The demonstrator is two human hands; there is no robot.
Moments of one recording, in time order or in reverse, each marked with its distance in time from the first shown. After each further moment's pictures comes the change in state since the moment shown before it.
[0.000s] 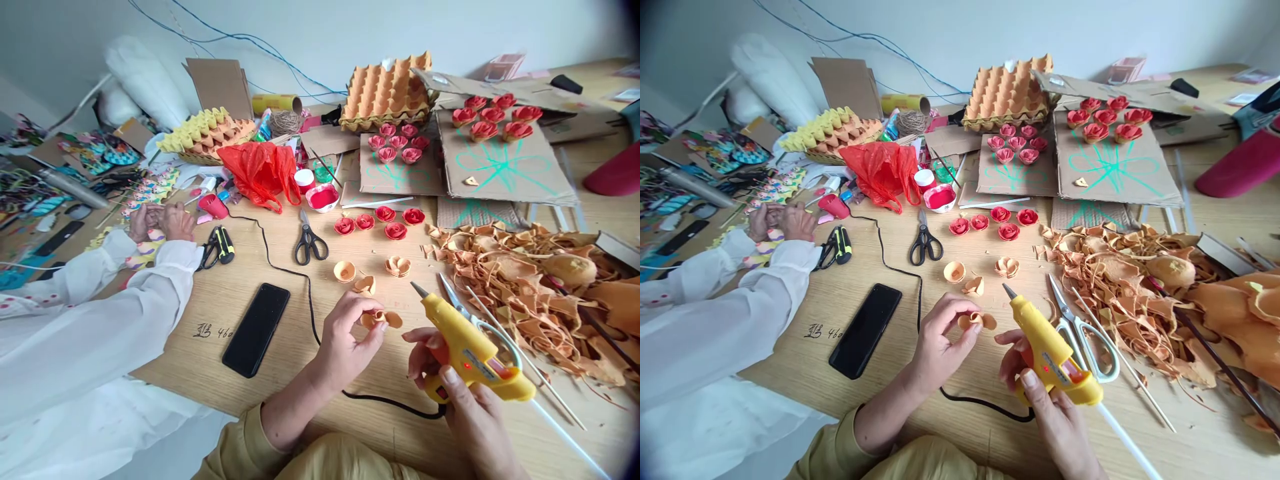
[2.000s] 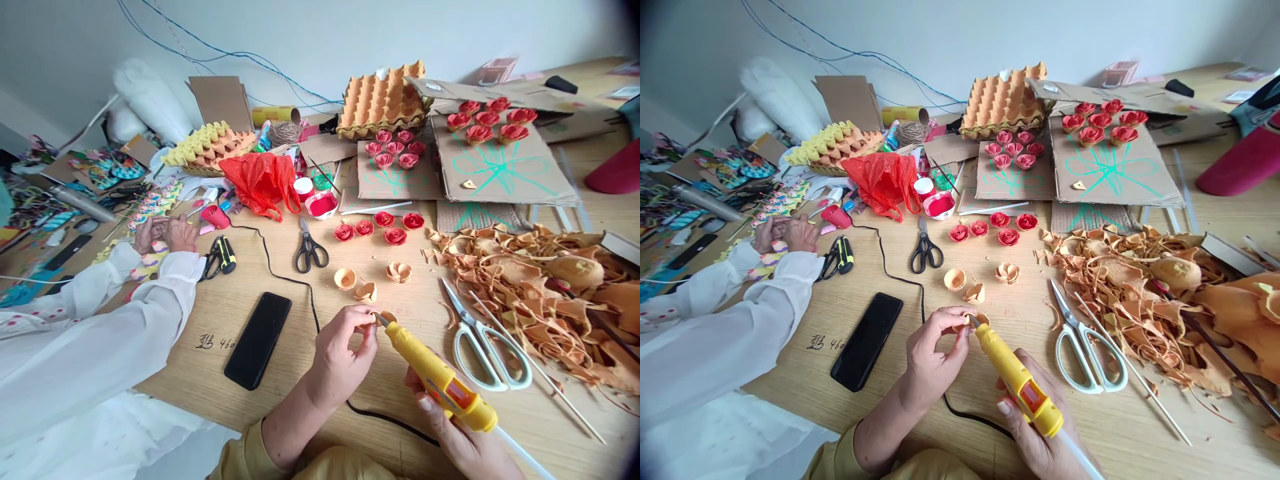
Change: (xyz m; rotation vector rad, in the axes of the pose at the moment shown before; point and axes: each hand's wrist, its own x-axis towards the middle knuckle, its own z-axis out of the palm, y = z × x) left_hand -0.001 0.003 -0.009 0.138 0.083 0.186; right_hand 0.005 -0.017 0.008 -0.685 -0.070 -0.487
